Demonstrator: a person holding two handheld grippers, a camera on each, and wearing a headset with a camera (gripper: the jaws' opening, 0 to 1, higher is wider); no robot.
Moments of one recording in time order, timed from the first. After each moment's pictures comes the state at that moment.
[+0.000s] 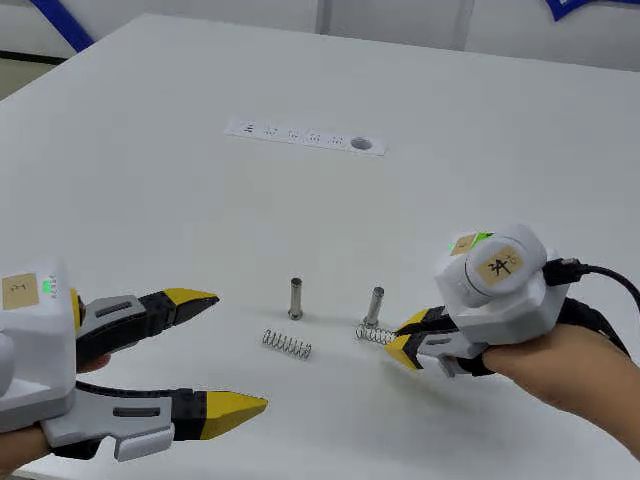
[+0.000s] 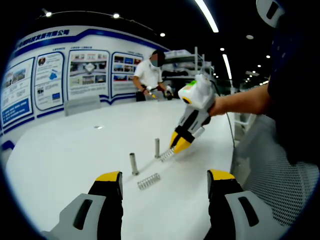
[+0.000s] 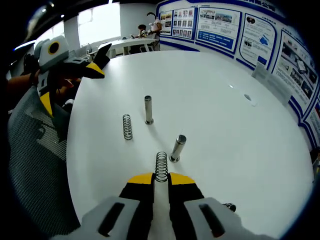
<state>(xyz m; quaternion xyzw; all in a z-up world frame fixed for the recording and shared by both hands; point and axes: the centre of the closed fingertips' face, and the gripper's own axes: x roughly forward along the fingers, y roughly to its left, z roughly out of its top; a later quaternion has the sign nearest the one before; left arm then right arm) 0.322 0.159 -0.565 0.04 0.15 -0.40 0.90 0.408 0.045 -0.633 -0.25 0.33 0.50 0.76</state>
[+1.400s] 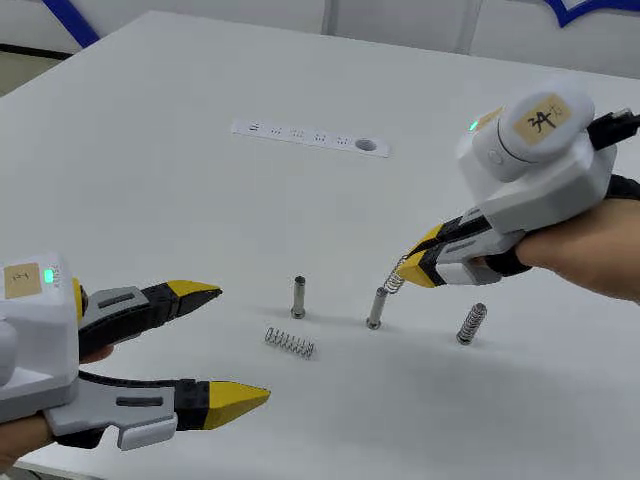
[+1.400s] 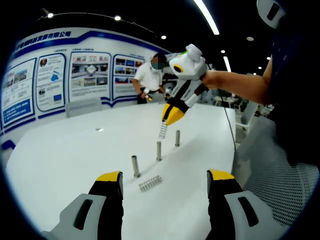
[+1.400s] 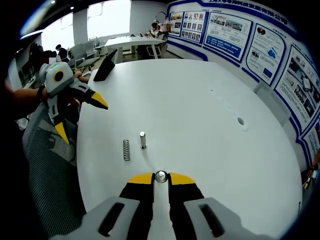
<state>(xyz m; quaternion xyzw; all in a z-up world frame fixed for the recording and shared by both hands) 0.324 0.162 -0.561 0.04 0.14 -0.40 0.91 0.429 0.061 -0.556 -0.30 0.32 0.52 0.74</state>
